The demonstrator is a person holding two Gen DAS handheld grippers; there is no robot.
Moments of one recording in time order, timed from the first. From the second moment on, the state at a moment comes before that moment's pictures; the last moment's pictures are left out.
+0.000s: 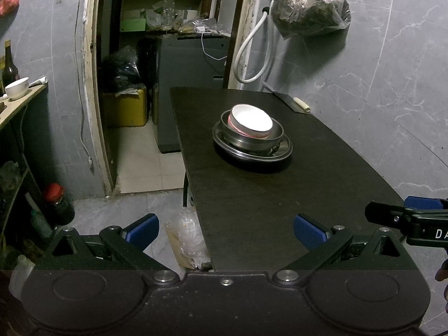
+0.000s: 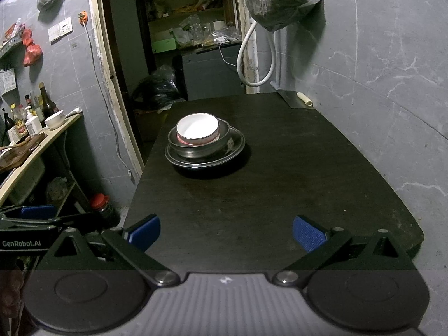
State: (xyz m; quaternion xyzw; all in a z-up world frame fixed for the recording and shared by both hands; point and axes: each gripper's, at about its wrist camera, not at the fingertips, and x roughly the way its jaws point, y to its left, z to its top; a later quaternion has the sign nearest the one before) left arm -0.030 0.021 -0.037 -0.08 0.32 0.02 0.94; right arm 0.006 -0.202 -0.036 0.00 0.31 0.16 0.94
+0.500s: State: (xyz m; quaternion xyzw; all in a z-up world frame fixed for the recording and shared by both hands) left arm -0.030 0.021 -0.037 -0.08 0.32 0.02 0.94; right arm 0.007 -0.204 -0.037 0.00 0.31 0.16 0.94
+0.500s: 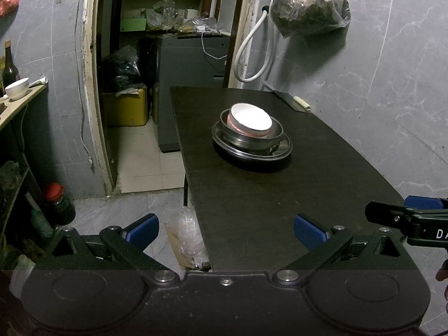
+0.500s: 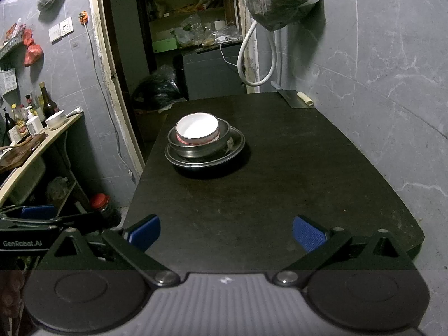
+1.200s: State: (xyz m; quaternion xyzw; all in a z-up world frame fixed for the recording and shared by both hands) left arm -0.030 0.017 -0.034 -0.09 0.33 0.01 0.94; right arm 0.006 -0.214 -0.039 0.01 0.32 0.16 0.93
